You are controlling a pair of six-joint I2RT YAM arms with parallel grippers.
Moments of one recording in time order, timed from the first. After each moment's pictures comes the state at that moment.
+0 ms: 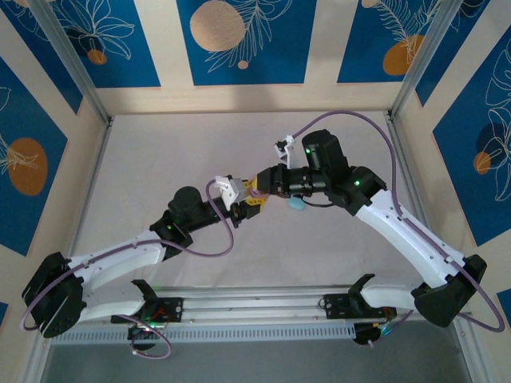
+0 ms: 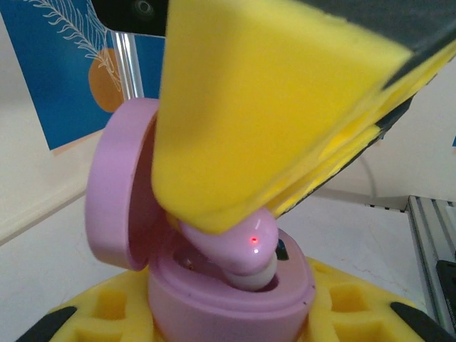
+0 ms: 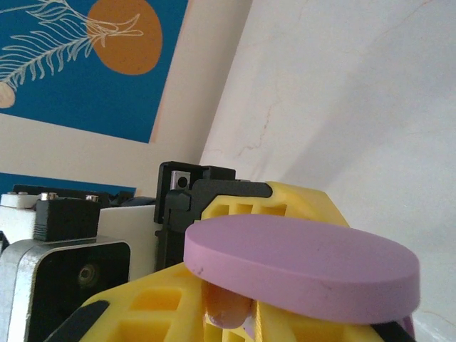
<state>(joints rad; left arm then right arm) -0.84 1.15 0.63 0.54 0.33 0.03 0.68 1.22 1.31 -0.65 -0.54 0.77</state>
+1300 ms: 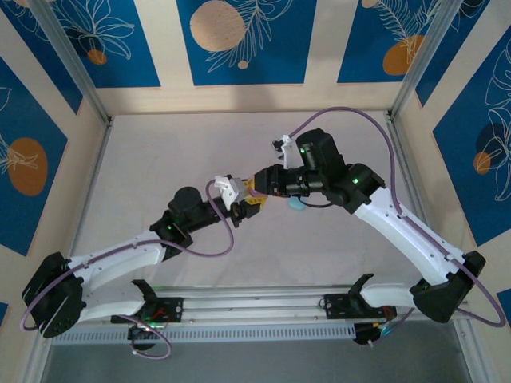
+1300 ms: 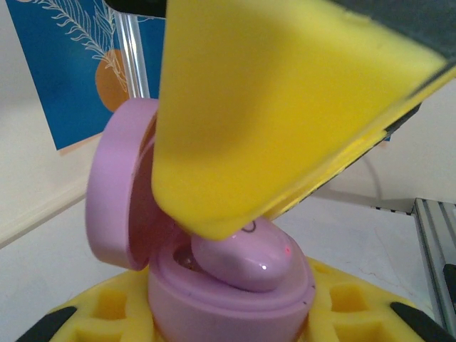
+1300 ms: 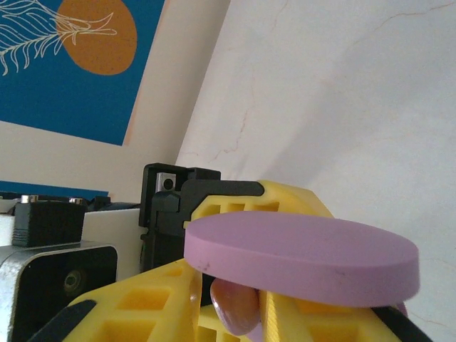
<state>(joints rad) -0.84 1.15 0.63 0.54 0.31 0.03 0.72 1.24 1.37 -0.74 -0.43 0.73</state>
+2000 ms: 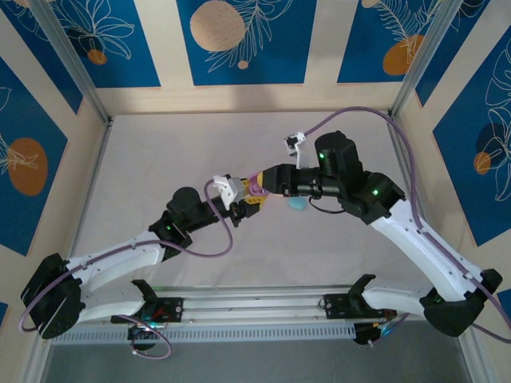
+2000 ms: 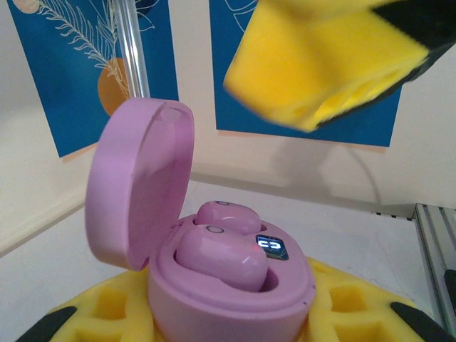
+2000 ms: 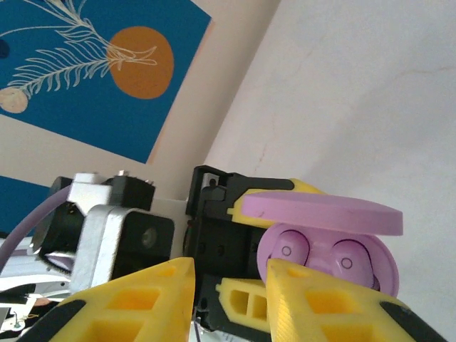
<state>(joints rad) -0.84 1.14 0.63 0.55 0.31 0.03 0.72 1.11 1.34 -0.67 -0.40 0.71</state>
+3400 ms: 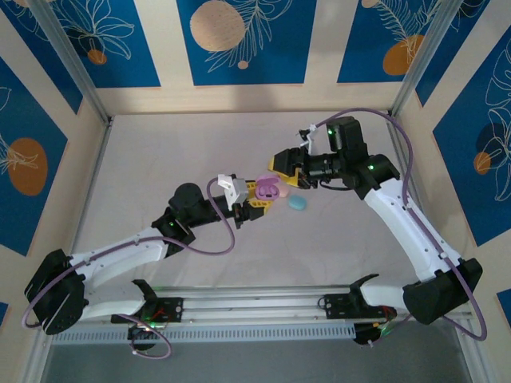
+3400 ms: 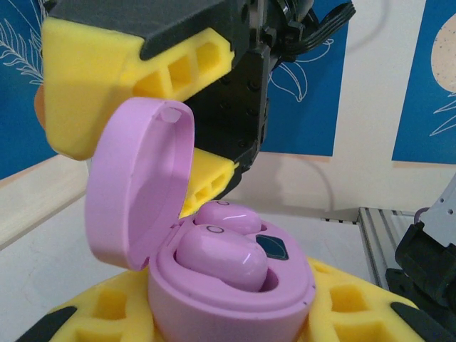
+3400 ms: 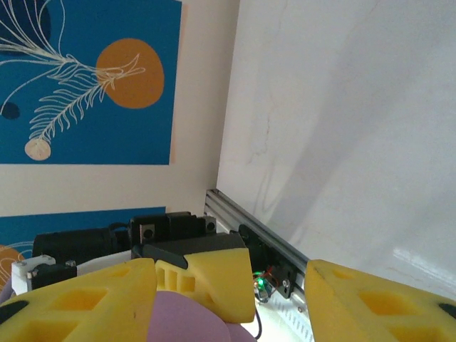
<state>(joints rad) -0.84 1.17 0.68 0.57 0.47 0.00 0.42 1.25 1.34 -0.74 -0.78 0.82</state>
